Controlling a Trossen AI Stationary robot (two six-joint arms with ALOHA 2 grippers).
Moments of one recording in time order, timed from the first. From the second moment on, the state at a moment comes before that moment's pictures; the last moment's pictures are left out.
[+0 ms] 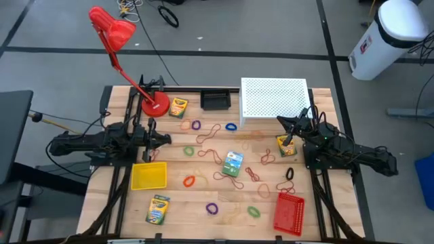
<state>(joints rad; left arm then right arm) 0.03 0.01 0.01 0.08 0.00 0.00 -0.29 0.03 0.01 0.05 0.27 -0.08</state>
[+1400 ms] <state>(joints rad) 0.03 0.01 0.01 0.21 0.11 0.04 -0.29 0.03 0.01 0.25 0.09 -0.05</state>
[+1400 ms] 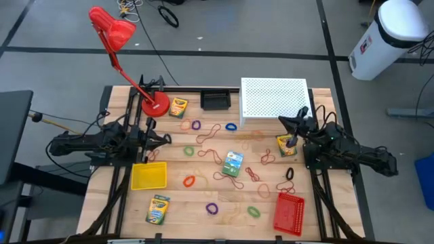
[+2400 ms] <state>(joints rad) 0.03 0.16 0.01 0.18 -0.37 -0.02 0.27 0.73 0.44 -0.24 0.38 0.33</state>
